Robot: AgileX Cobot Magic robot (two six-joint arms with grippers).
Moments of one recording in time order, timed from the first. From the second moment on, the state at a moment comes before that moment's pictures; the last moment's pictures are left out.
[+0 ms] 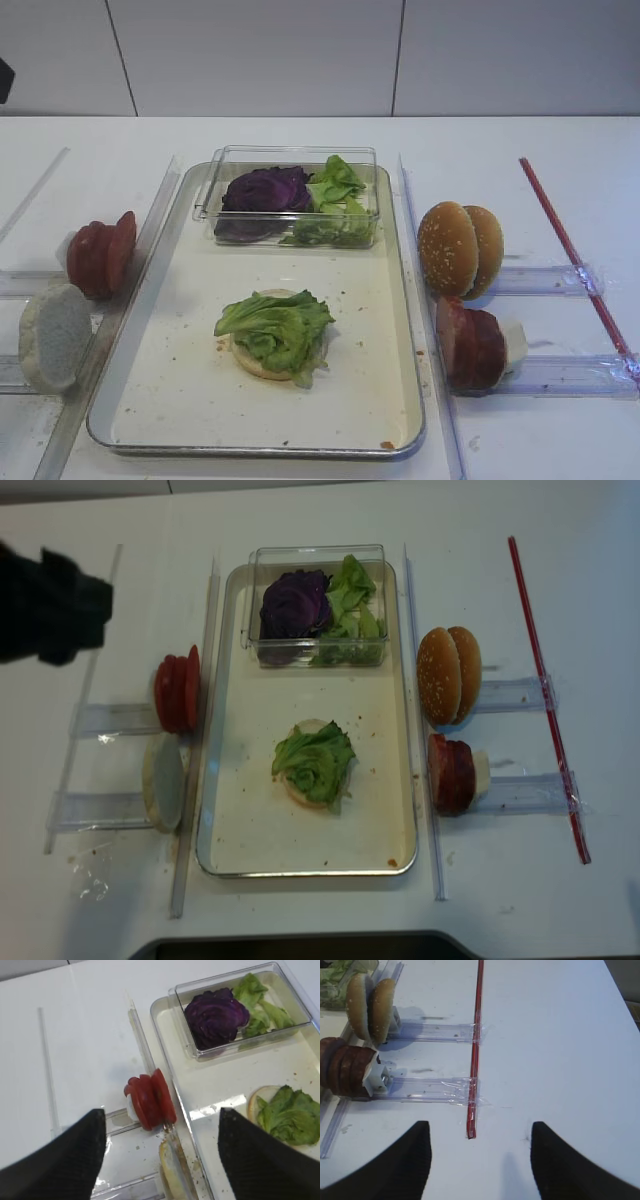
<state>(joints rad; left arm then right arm) -0.23 0.99 -1.14 0.03 1.01 -0.01 -0.03 -0.02 -0.47 0.10 1.14 -0.05</state>
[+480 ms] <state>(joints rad) -0.23 1.29 -1.24 0.02 1.06 -0.06 -0.03 -0.02 -0.47 0.10 1.14 -0.05</state>
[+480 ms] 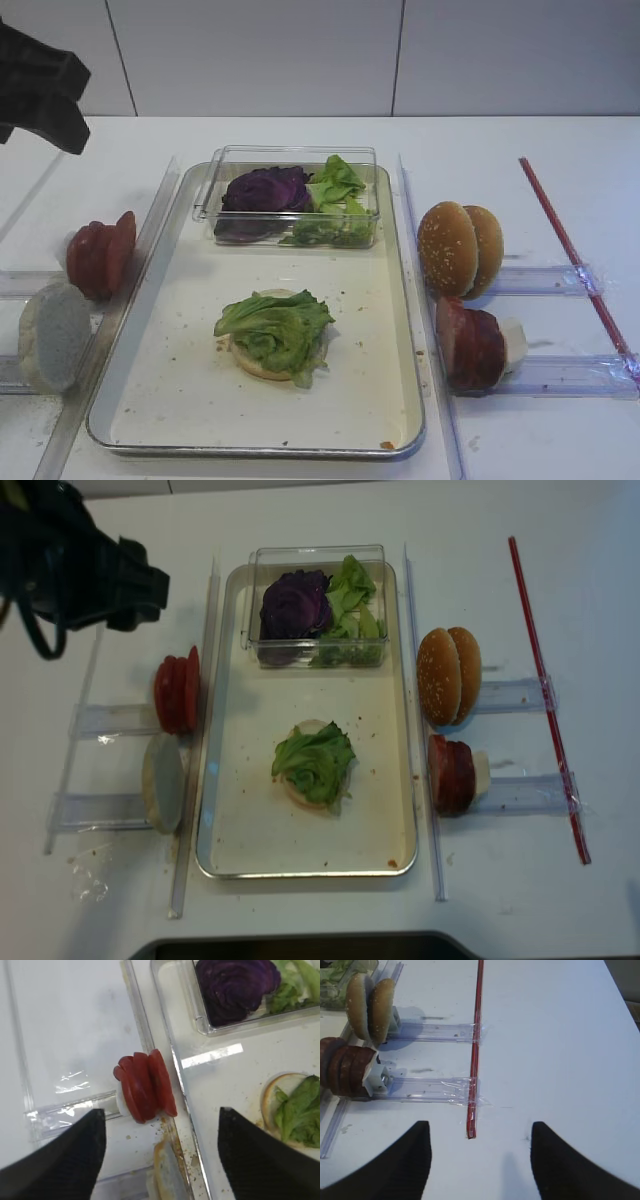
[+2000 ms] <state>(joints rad) -0.23 1.71 -1.33 -0.06 1.02 -0.07 -0.03 -0.02 -0.47 0.10 1.14 -0.05</state>
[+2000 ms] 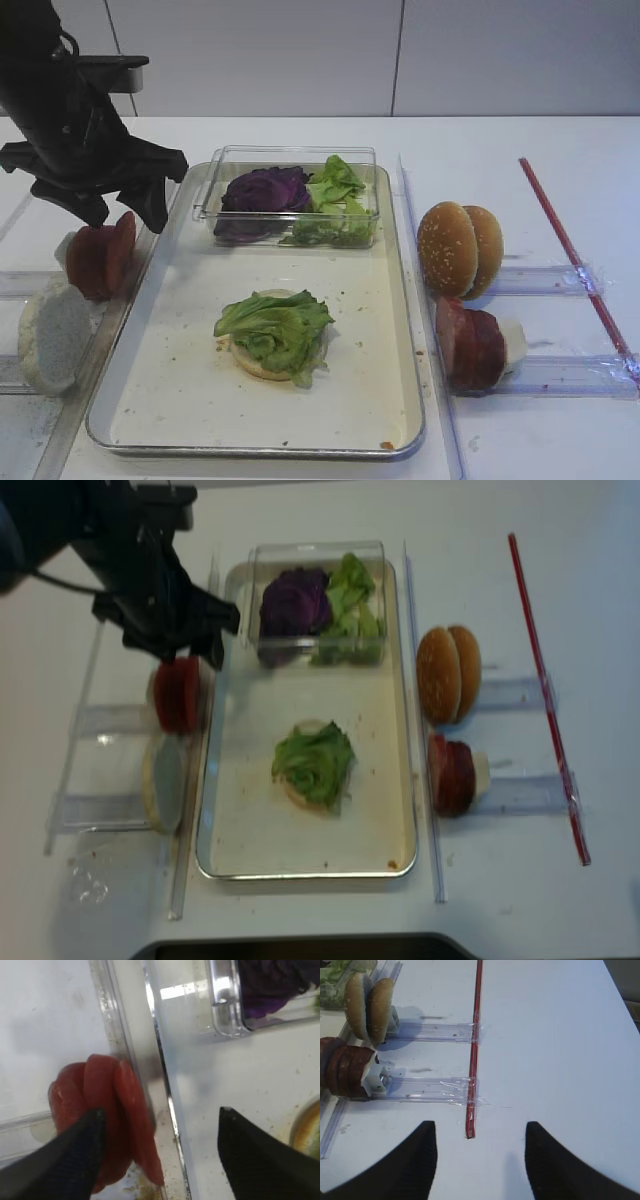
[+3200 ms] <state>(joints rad) -0.23 1.76 -1.33 -0.01 1.02 -0.07 -0.03 -0.02 -0.47 0.07 1.14 -0.03</state>
